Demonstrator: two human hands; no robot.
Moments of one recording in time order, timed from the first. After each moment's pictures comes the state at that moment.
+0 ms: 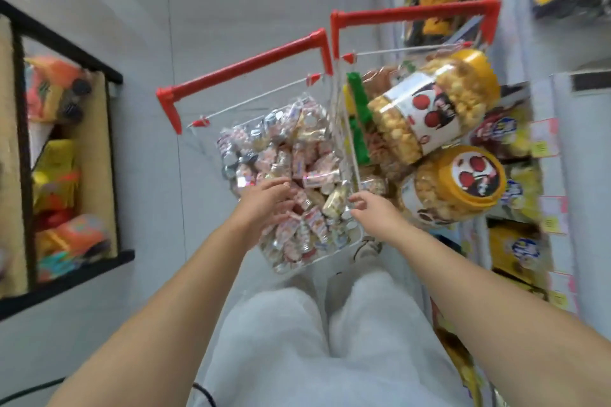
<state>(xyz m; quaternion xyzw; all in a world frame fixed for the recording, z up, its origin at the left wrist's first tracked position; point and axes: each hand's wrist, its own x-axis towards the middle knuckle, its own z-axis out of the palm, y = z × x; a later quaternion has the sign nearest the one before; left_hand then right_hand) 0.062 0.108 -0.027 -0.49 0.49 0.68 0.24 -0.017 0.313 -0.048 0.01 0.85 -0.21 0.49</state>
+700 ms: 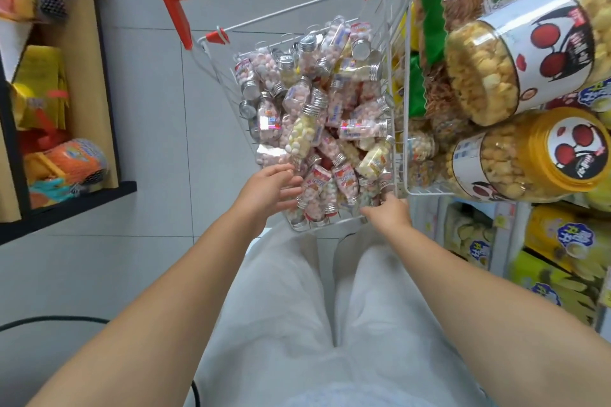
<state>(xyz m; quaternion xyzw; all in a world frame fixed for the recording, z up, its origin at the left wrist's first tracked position) 0.130 0.091 -0.093 -0.57 0.41 0.67 0.25 0.061 0.313 -0.156 0.19 0.84 -0.09 0.50</state>
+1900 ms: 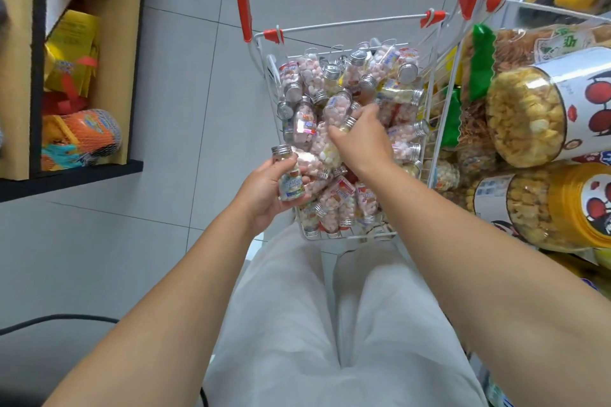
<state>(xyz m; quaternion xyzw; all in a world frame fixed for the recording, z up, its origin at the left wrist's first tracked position) 0.153 0.062 -0.101 -0.56 0.28 0.77 0.10 0.002 0.145 -0.105 -0.06 0.90 -0.19 0.39</state>
